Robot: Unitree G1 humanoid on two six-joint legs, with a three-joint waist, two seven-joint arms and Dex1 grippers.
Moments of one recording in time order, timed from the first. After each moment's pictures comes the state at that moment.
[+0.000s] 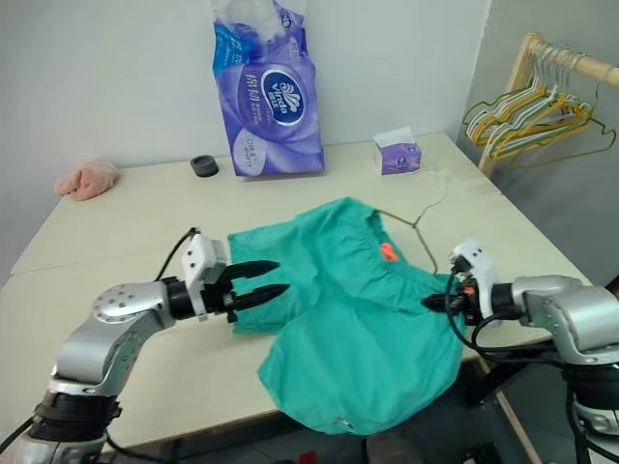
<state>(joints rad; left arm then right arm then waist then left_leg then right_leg) -0.29 0.62 -0.02 -0.23 -0.48 0.45 -0.98 -0.31 -0.79 -0.15 -0.28 0.50 1.27 0.90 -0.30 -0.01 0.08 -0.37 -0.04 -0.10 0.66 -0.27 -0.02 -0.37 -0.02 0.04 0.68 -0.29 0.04</state>
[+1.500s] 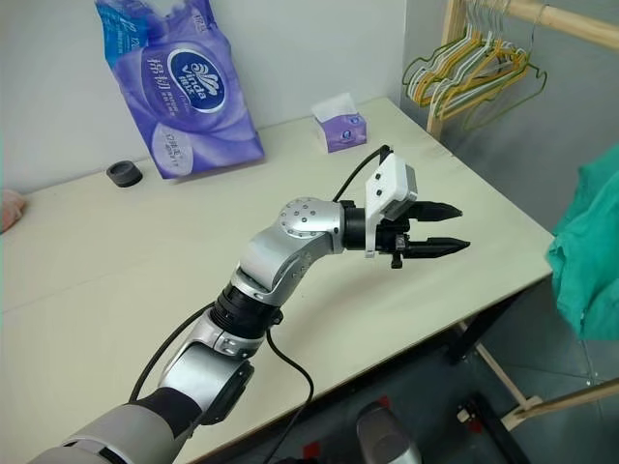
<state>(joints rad) -0.93 0.07 -0.34 0.09 -0.30 0.45 -0.91 -0.87 -1.13 -0.36 0.82 0.16 0.89 0.38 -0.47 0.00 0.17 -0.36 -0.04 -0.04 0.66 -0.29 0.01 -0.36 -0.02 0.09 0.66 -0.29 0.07</state>
